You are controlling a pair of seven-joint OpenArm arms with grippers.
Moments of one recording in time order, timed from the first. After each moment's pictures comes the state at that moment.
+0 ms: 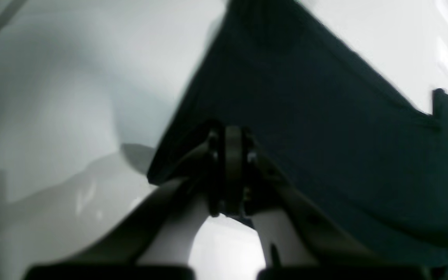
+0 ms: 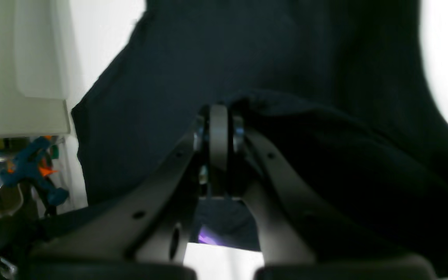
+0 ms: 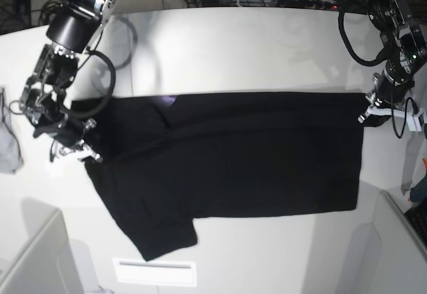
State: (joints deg) left arm 14.2 -17.3 -32.1 108.1 -44.2 10.7 55.8; right arm 11.3 5.7 27.1 81.5 43.1 9.3 -66.3
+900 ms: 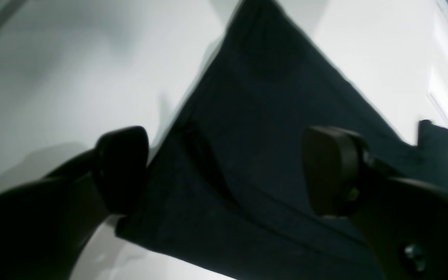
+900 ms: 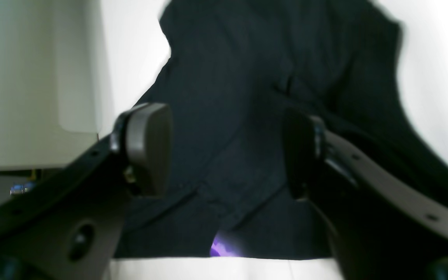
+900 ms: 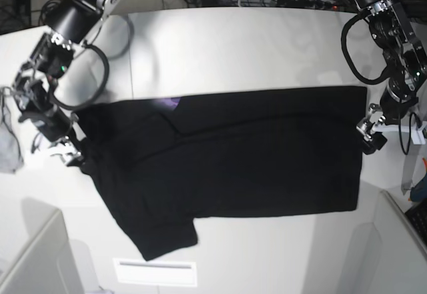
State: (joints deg) left arm 8.0 -17.0 -33.6 102.7 -44.8 10.5 55.4; right arm 6.6 4.3 35.3 90.4 49.3 8.7 -63.7
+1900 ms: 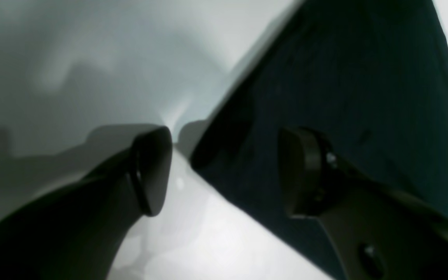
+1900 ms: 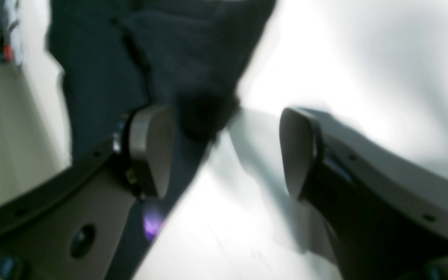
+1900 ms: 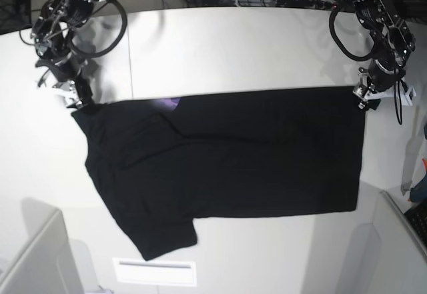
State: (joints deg) left arm 9.2 -10.2 -40.3 87.4 -42.0 4.9 53.7; right arm -5.1 -3.3 45.5 85.2 44.4 4.8 -54.2
